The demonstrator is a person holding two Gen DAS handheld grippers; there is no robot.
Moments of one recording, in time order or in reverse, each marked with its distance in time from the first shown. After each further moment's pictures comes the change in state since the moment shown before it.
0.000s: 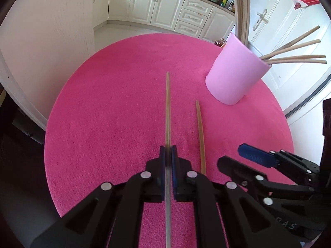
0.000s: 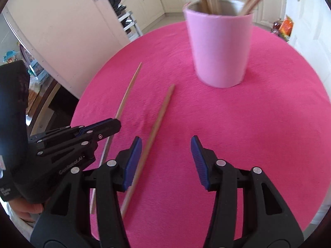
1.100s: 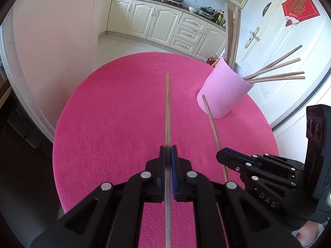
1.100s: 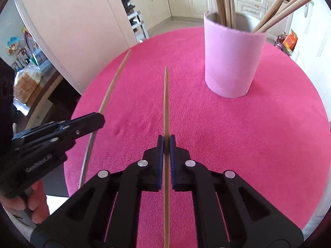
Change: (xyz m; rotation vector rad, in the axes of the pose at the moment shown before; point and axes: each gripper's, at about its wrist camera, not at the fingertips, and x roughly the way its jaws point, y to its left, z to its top) left arm -0.033 0.001 -0.014 -0.022 -0.127 -0.072; right arm -0.026 0.008 -0.016 -0.097 -0.094 -0.024
